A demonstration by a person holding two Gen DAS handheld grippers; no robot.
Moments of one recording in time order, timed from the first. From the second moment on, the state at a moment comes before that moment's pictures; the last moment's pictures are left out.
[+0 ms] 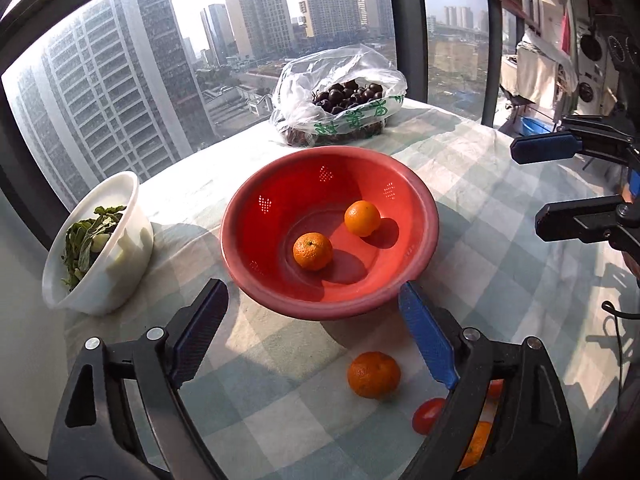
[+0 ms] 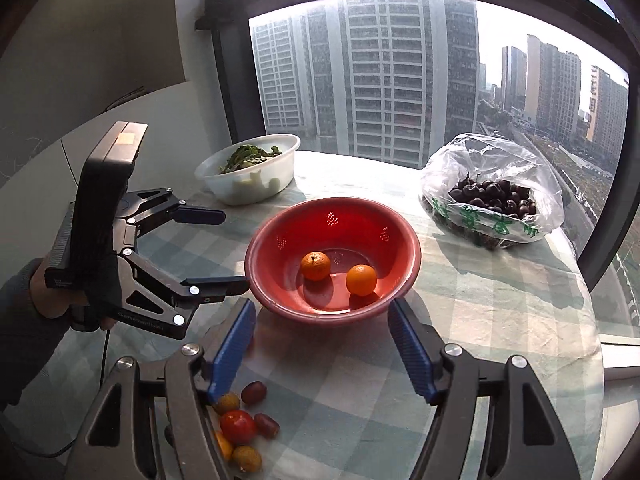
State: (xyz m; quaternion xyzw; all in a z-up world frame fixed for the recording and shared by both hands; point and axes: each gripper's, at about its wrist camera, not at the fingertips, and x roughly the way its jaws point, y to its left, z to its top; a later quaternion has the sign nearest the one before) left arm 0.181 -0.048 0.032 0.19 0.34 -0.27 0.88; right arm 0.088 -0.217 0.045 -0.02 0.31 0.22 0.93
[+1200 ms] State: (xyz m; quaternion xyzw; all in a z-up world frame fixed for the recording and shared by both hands) left arm 0.001 -0.069 -0.019 0.33 0.28 -0.33 0.84; right arm -0.001 -0.187 -0.070 0.01 0.41 0.18 0.89
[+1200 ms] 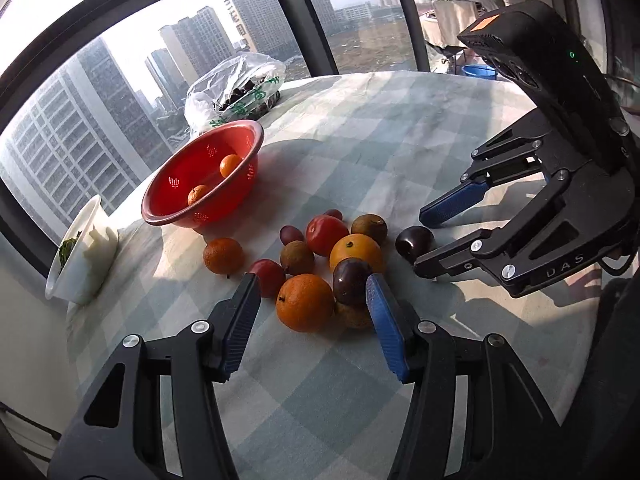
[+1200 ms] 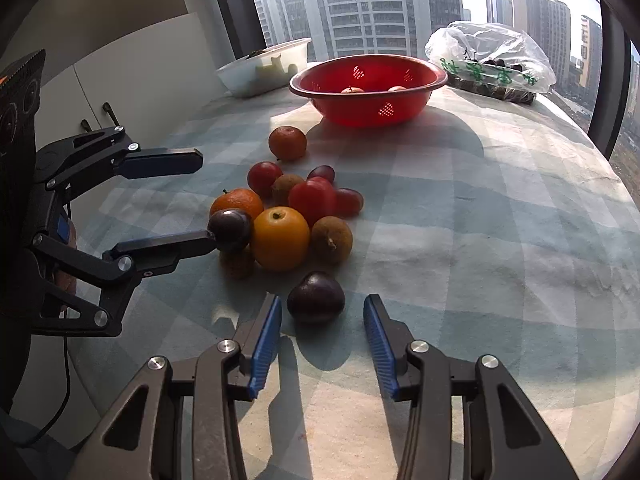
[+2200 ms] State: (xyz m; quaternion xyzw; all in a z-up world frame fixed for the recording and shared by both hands) left arm -0.041 -0.102 -0.055 0.34 0.29 -0.34 0.82; right arm -0.006 -0.187 -0.070 -0.02 0.41 0.19 0.89
